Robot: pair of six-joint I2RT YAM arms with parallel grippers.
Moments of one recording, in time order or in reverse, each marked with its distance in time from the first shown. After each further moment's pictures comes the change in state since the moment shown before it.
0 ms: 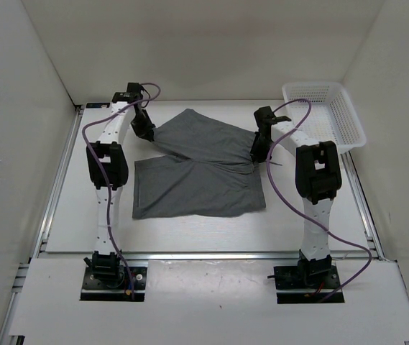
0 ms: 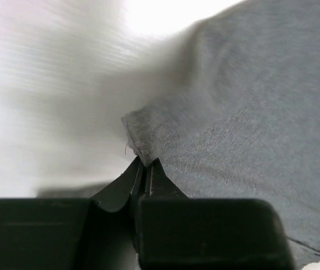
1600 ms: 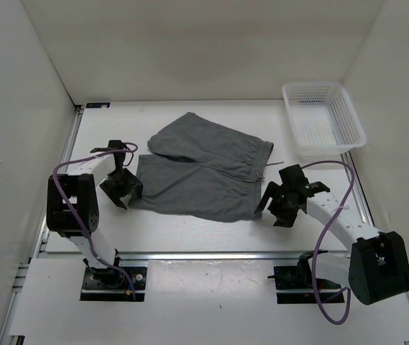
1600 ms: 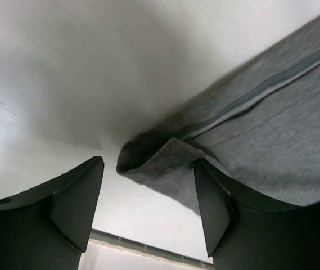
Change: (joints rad) left arm 0.065 -0.831 -1.363 0.243 -0.124 -0.249; right arm 0.052 -0.982 -0.999 0.072 -0.162 0.200
